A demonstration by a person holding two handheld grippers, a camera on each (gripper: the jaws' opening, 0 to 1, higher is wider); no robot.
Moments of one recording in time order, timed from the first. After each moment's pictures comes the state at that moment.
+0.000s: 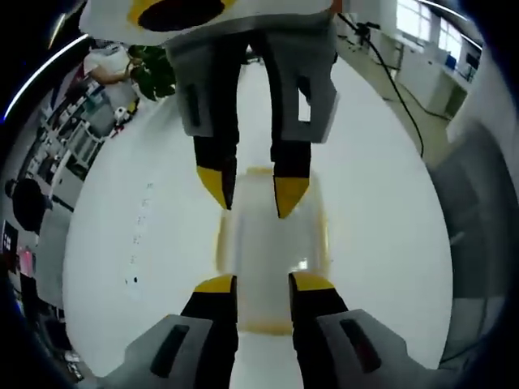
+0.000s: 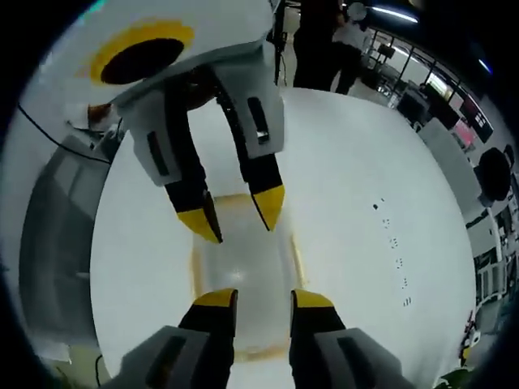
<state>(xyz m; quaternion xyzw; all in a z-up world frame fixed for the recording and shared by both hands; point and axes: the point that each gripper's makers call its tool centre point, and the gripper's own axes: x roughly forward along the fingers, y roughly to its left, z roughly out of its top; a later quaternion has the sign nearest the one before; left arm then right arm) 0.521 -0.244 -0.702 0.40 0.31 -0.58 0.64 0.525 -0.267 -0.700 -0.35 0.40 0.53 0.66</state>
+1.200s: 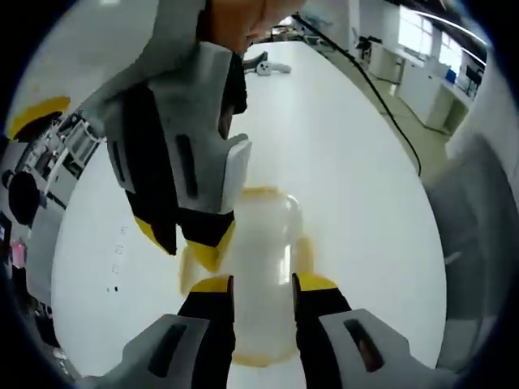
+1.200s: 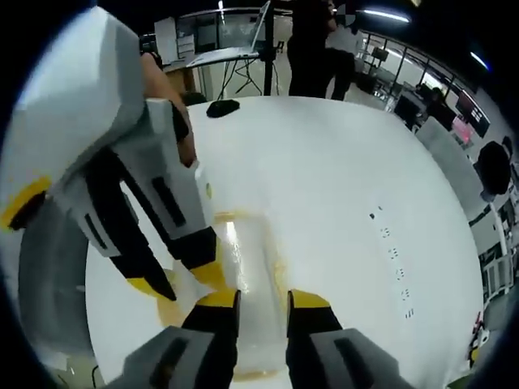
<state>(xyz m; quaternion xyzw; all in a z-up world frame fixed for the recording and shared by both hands) 0.495 -0.268 -0.714 0.37 0.31 -0.59 0.65 0.550 -0.258 -0.701 -0.32 0.39 0.54 0.68</state>
